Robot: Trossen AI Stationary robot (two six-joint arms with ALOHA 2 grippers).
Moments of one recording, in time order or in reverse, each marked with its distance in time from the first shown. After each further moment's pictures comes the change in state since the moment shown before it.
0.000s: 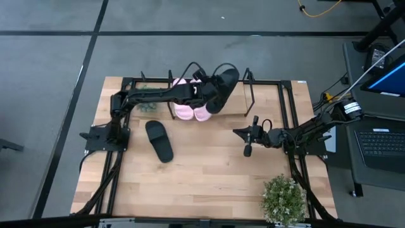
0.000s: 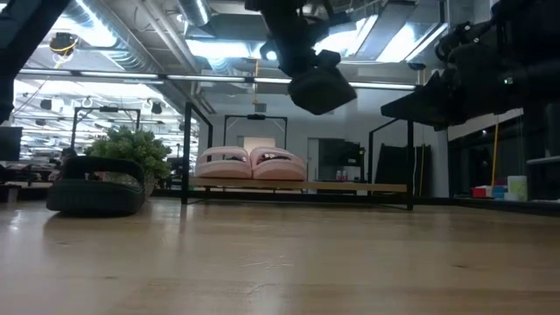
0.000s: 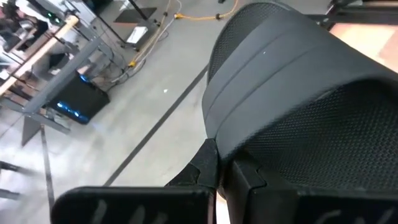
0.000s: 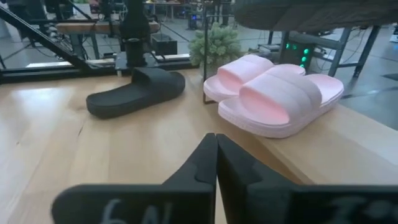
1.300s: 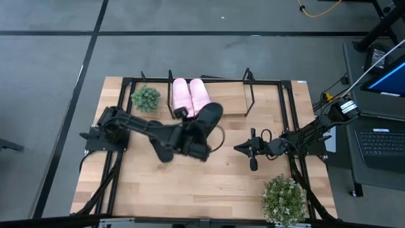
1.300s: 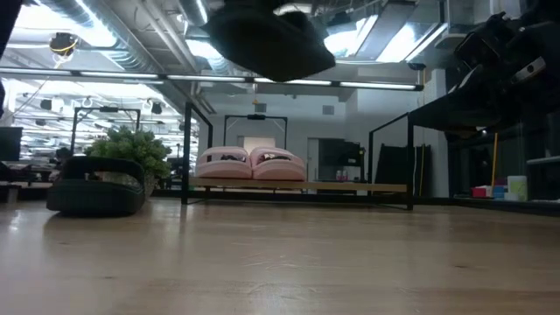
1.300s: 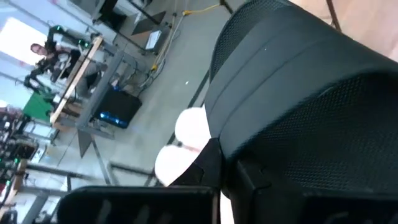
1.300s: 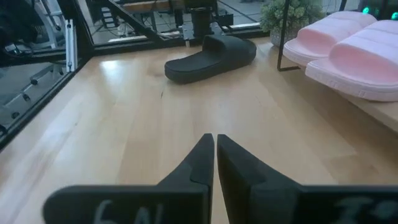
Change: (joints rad) left arm -0.477 -0.070 -0.010 -0.724 -0.297 -0.538; right arm 0.189 0.041 0.000 -0.063 -0.071 0.151
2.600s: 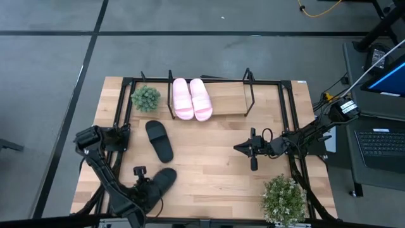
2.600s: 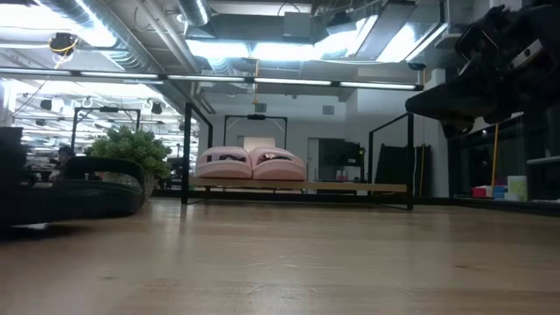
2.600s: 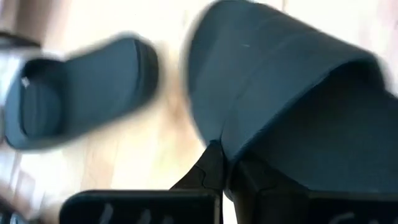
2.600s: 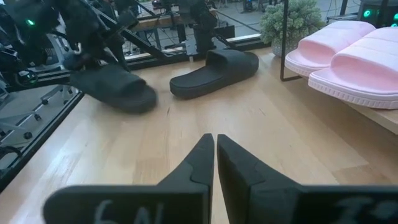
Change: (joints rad) left arm -0.752 0.002 -0.513 0.079 0.552 -0.727; right arm 0.000 0.000 0.000 0.061 0.000 0.035
